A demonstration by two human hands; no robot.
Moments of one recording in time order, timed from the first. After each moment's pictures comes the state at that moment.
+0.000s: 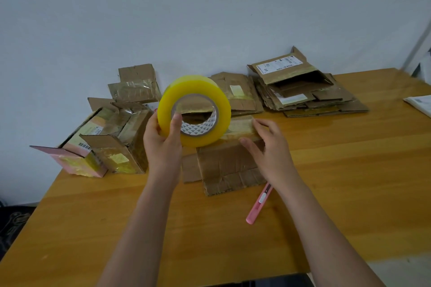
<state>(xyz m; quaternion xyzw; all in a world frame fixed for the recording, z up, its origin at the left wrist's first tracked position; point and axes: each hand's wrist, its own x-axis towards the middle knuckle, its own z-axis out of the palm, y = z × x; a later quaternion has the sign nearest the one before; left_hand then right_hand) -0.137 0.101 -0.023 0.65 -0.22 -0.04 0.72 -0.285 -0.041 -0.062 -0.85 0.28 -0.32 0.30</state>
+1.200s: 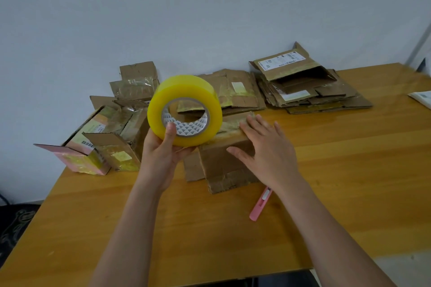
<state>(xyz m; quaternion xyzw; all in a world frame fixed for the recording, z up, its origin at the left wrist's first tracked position) -0.127 0.125 -0.033 0.56 -0.25 -0.24 0.75 -0.281 -0.029 -0.050 -0.94 0.29 -0.16 0.05</state>
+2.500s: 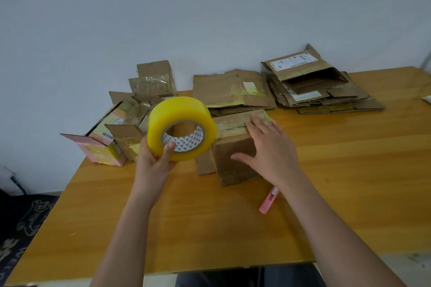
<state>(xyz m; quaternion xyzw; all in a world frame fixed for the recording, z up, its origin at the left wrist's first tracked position) -0.118 0.180 -0.057 0.68 -0.24 -0.14 0.68 -0.270 -0.017 -0.053 -0.96 0.26 -0.14 0.00</state>
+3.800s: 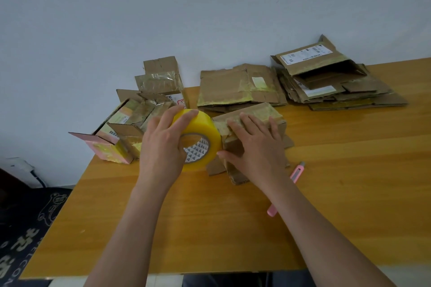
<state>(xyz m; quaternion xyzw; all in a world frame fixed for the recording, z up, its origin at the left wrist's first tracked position) -0.126 0.161 -0.017 0.85 -0.43 0.21 0.23 -0.244 0.006 -0.063 -0.94 0.25 -0.24 0.07</state>
